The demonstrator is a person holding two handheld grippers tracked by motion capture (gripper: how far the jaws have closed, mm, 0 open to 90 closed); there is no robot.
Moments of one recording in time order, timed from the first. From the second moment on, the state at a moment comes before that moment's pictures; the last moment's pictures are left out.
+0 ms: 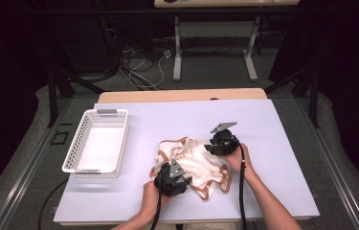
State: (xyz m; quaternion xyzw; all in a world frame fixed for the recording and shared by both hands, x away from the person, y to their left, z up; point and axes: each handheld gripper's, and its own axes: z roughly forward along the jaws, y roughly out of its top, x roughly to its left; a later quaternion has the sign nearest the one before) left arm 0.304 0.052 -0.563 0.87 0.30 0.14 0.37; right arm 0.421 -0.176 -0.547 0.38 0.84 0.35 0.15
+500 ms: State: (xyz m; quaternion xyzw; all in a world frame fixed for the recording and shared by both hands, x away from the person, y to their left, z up) left arm 0.305 0.057 -0.562 0.88 0.27 0.14 0.37; right arm 0.423 -0.177 -0.554 0.39 0.84 0.35 0.16
